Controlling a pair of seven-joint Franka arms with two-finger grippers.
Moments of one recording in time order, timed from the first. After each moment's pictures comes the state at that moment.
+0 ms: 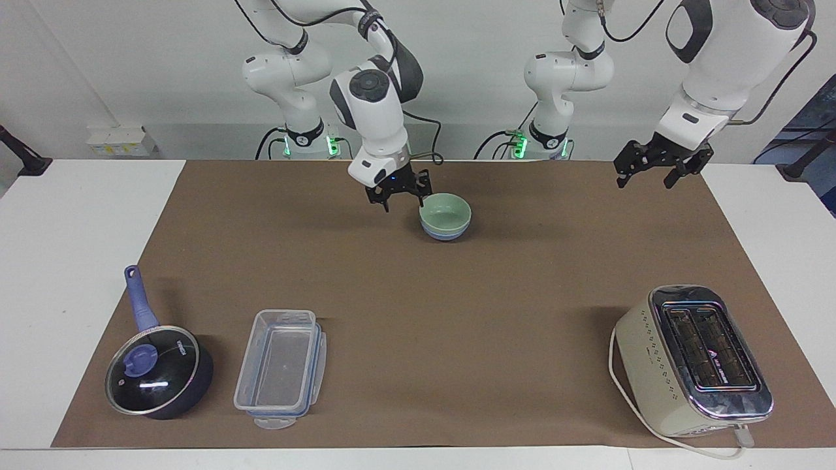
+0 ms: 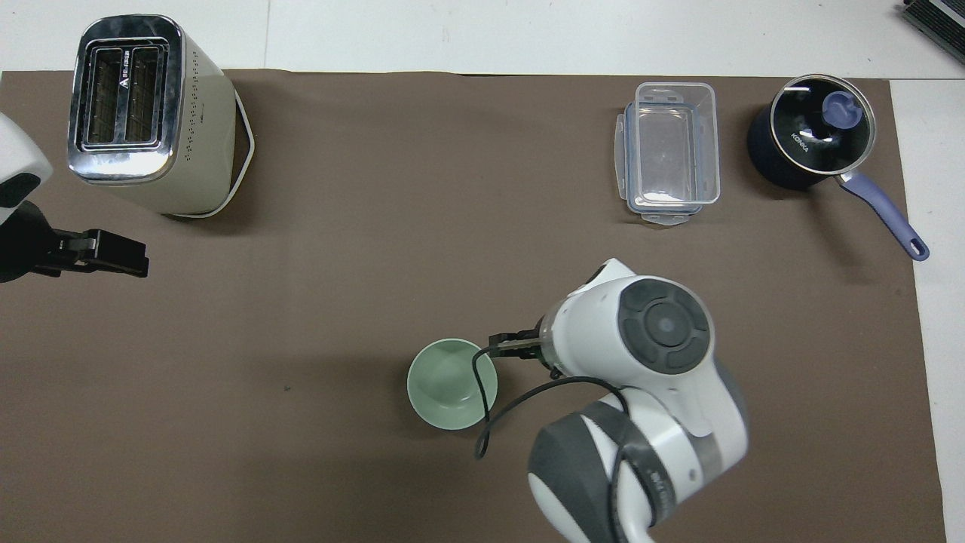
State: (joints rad) left arm -0.05 -0.04 -0.04 -1.67 -0.01 1.59 -0.02; right arm 0.38 -0.02 0.13 -2.06 0.16 2.10 0.42
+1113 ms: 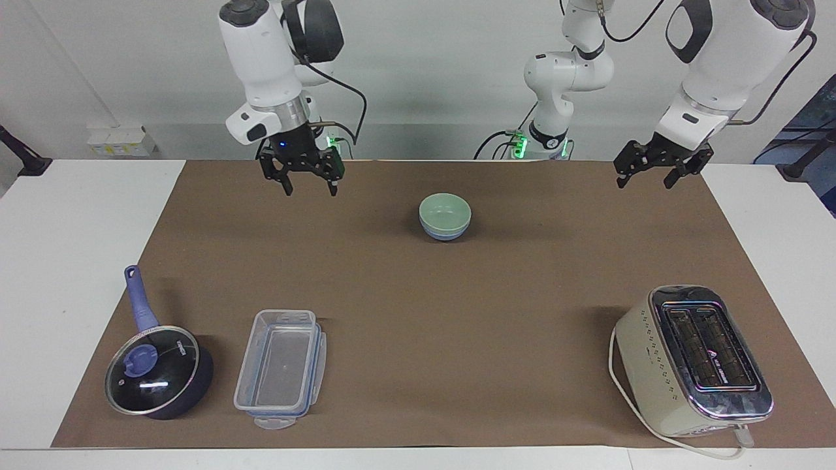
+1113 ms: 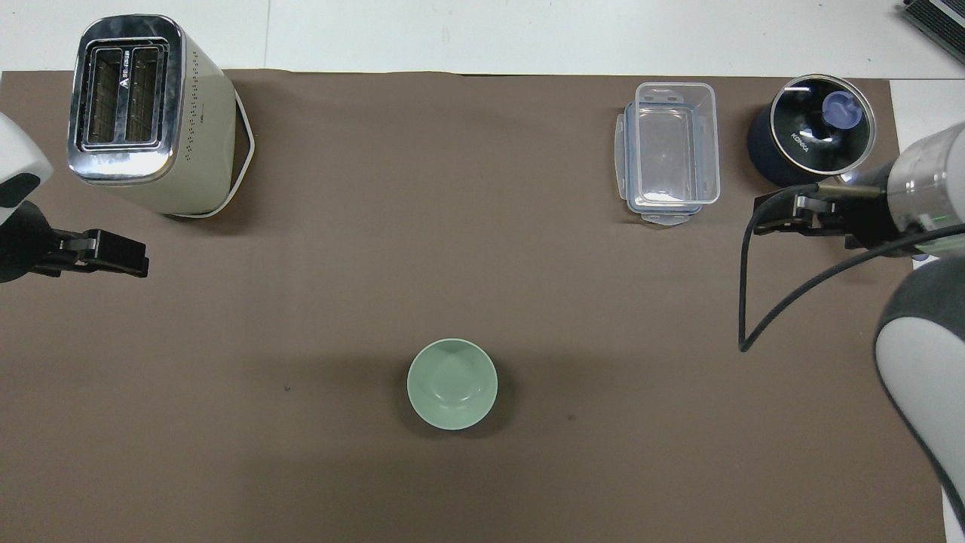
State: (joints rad) left arm -0.05 -0.04 -0.04 -1.67 -0.01 1.59 -0.02; right arm 0.01 0.02 0.13 -1.52 -0.04 1.61 0.32
